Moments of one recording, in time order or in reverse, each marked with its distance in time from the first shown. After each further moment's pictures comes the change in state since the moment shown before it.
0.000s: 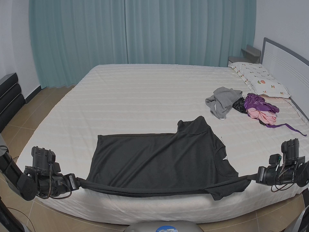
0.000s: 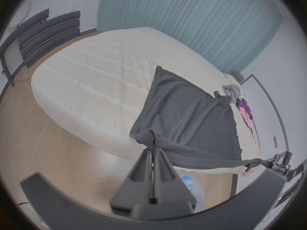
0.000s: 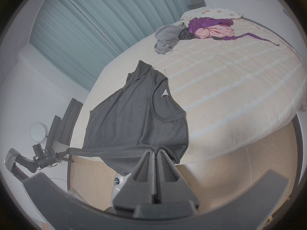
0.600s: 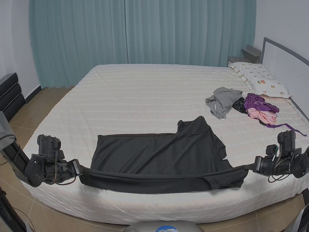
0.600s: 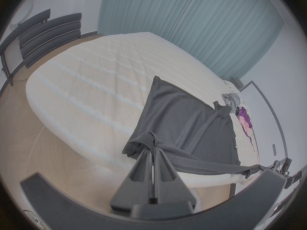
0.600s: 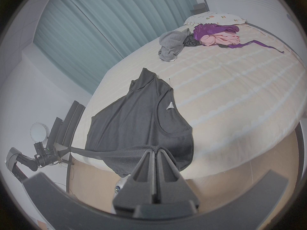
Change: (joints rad) left arm 0.011 0.091 -0.174 0.022 0.005 -0.028; right arm 0.011 0.057 -0.125 0.010 -0.004 0.012
